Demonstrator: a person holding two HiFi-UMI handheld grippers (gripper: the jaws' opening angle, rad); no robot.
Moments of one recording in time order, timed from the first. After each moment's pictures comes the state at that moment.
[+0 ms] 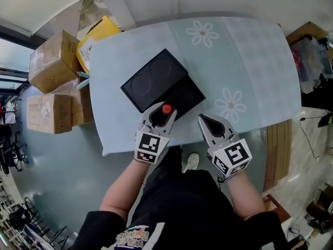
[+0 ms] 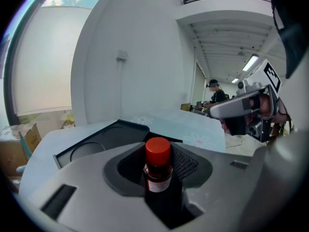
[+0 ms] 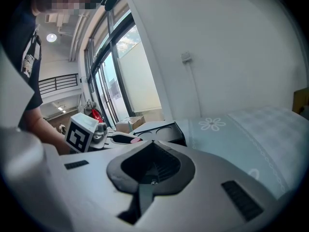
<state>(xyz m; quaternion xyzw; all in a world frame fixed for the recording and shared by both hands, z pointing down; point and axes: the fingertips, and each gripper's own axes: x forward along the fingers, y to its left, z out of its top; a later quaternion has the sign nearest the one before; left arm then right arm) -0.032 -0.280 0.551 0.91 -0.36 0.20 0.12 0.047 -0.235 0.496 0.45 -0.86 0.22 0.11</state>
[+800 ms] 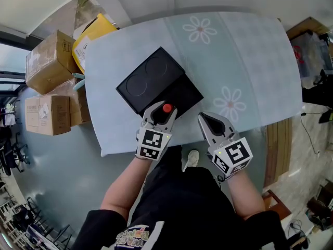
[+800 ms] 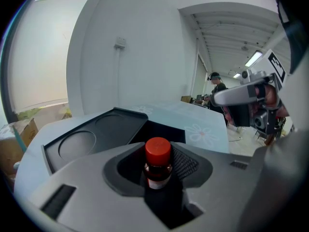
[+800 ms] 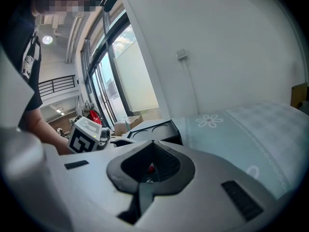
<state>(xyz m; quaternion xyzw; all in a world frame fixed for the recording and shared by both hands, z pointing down) -0.016 -0.285 0.590 0.89 -0.35 0.24 0.14 0.062 -0.243 0.510 0.45 -0.85 0.24 0.10</state>
